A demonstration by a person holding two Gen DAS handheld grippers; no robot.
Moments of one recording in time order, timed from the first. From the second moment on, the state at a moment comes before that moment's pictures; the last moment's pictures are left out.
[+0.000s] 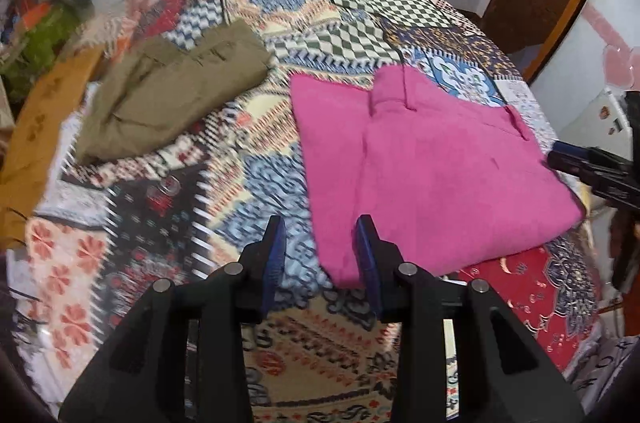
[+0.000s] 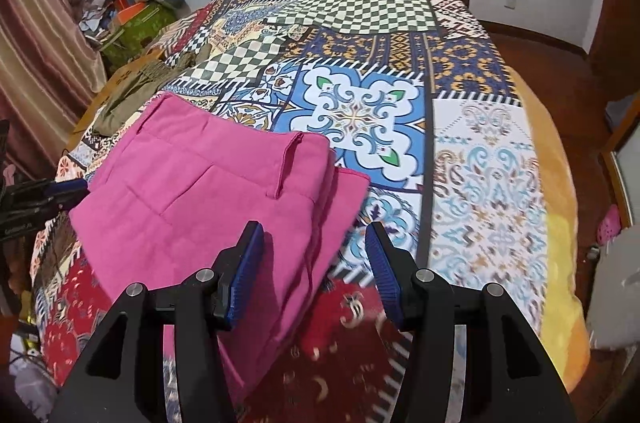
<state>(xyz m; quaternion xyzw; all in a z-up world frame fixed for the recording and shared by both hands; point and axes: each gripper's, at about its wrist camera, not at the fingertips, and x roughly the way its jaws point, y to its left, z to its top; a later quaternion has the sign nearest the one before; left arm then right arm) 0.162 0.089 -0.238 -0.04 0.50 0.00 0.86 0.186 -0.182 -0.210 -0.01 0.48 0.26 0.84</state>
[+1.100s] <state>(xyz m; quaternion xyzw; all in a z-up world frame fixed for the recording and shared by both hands) 0.219 0.087 -0.265 -0.10 0.52 -0.06 0.84 0.189 -0.178 -0.234 0.07 0.53 0.24 0.81</state>
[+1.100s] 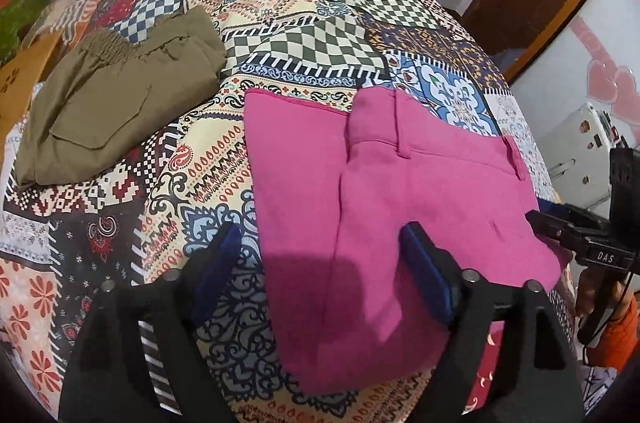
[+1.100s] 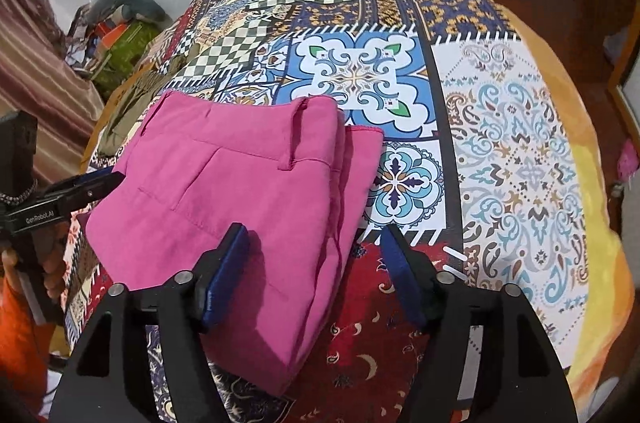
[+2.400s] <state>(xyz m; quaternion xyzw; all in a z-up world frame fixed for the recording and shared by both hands) 0.228 0.056 -0.243 -0.08 0.50 -0.09 0.86 0.200 -0.182 -0.217 0.12 0.48 0.29 0.82</state>
